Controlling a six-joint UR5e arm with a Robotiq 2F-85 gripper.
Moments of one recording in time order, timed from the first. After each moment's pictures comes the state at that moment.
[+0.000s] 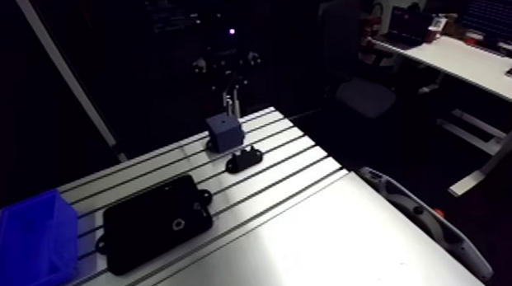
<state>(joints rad) -0.54 -1.27 1.64 -2.00 -1.50 -1.97</state>
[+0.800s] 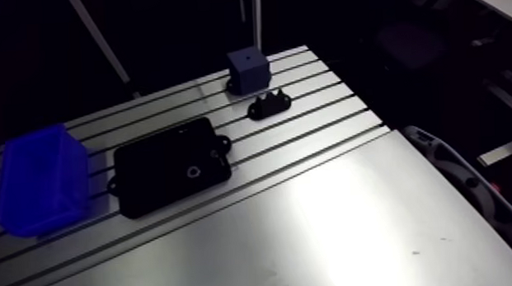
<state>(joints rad) -0.43 -1.04 1.17 -1.54 -1.63 -1.81</state>
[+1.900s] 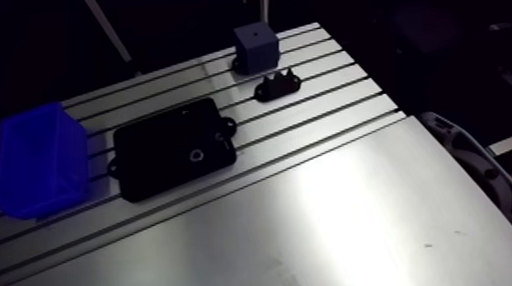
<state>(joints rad) -0.40 -0.97 1.15 -1.63 -1.63 -1.76</state>
